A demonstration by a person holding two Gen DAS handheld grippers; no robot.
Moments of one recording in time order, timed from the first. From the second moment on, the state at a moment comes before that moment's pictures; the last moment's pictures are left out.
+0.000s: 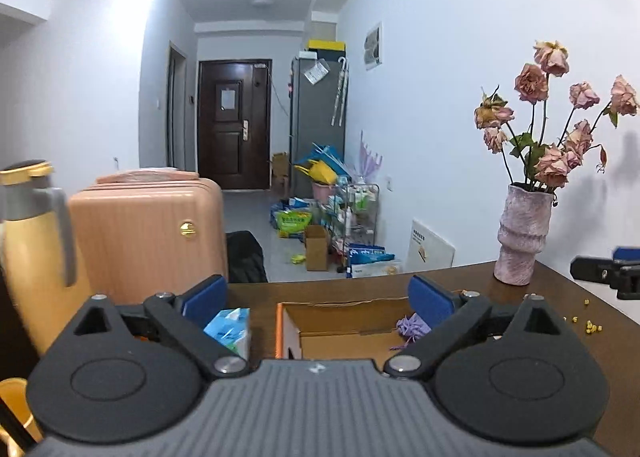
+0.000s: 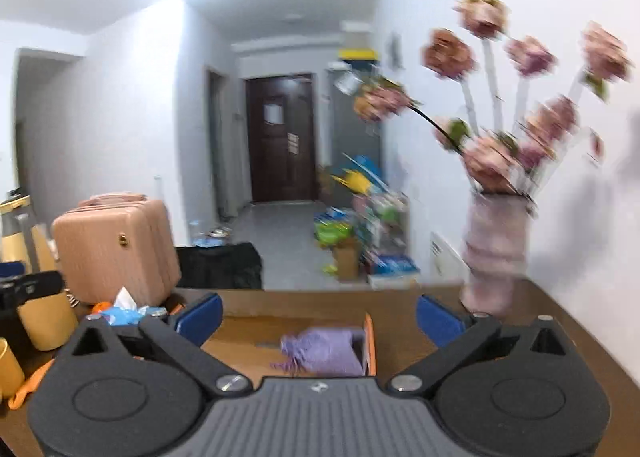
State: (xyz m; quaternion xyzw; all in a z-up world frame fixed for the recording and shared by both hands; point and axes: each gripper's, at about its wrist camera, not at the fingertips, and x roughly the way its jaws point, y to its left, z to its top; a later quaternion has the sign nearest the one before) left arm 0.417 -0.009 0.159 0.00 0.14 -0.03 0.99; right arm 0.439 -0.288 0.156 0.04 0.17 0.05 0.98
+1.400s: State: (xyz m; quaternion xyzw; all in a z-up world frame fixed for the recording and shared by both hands) left arm 0.121 0.025 0.001 -0.02 0.17 -0.02 0.98; right arm 0.144 -0.262 -0.008 0.07 0.16 0.11 0.98
